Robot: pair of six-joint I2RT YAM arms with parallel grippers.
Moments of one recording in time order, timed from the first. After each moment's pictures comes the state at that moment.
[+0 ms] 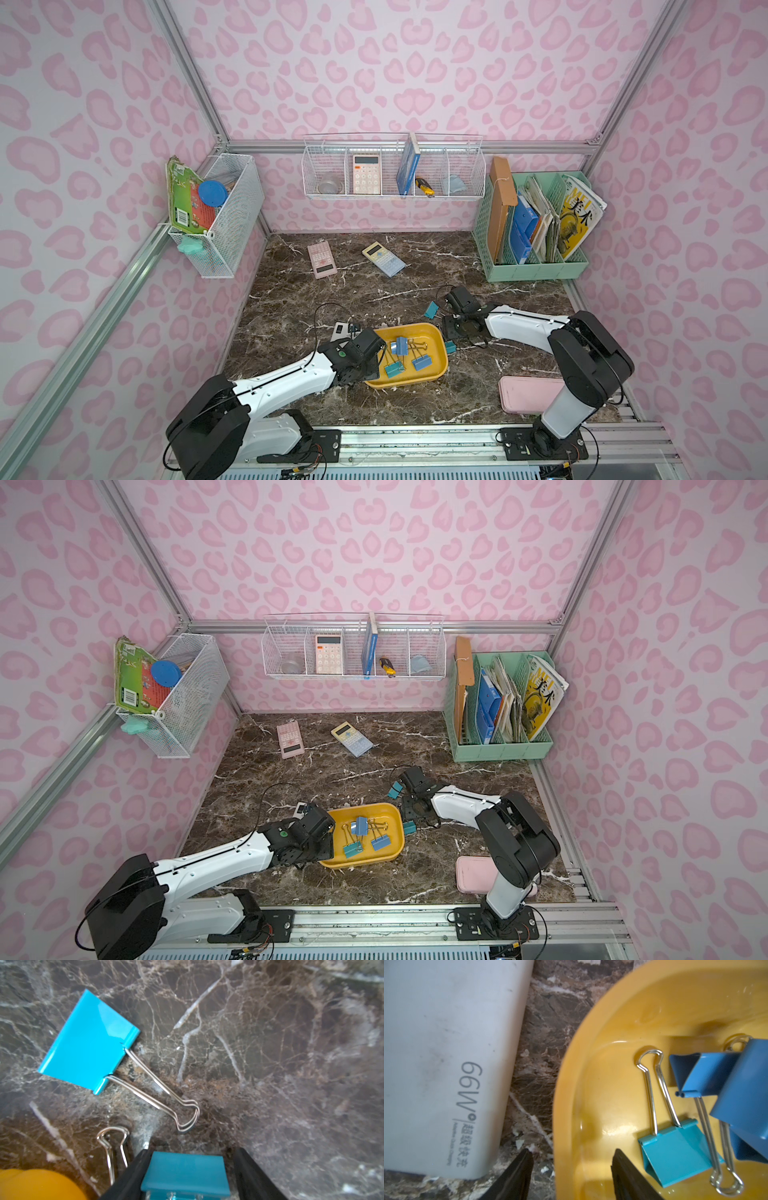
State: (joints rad) left arm -0.78 1.23 0.59 -0.59 -0.17 -0.85; right arm 0.65 1.70 0.90 -0.36 0.15 0.45
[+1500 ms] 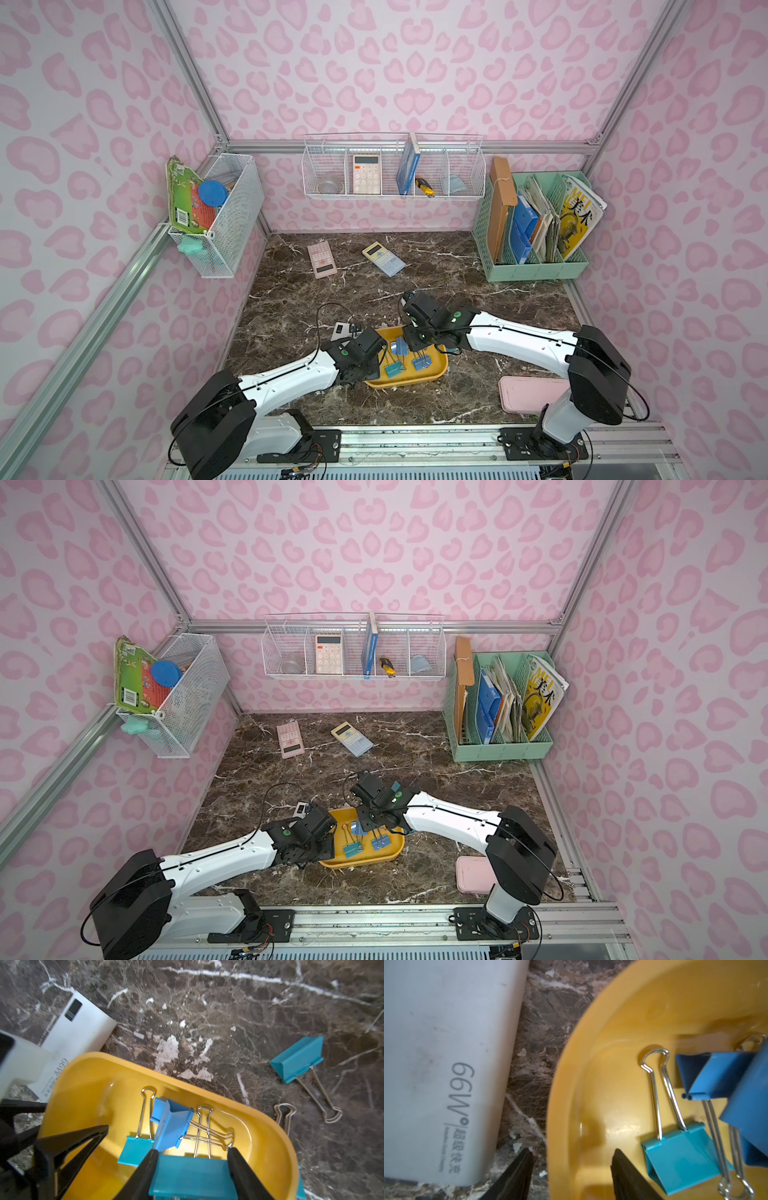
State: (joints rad) left arm -0.78 1.26 0.59 -0.59 -0.17 -0.85; right arm 1.01 1.65 1.14 -0.53 0.12 0.48
